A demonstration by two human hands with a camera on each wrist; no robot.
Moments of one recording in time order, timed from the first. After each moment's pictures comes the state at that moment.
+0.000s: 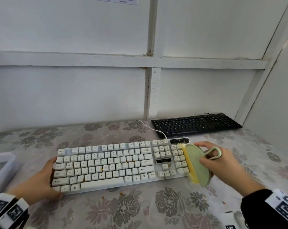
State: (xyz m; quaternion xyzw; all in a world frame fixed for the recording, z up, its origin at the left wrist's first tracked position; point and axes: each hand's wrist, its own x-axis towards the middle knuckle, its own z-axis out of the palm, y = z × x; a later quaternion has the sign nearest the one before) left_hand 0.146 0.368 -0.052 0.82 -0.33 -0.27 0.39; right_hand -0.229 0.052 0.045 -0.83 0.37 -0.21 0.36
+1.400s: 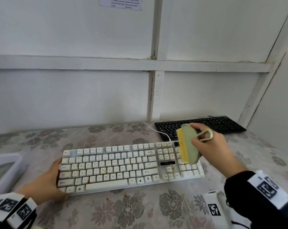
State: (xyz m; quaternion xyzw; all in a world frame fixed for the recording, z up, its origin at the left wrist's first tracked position) left_hand 0.136 0.367 -0.041 0.84 -0.32 -0.26 0.35; right_hand -0.188 0.055 0.072 -0.82 0.35 -0.30 0.33
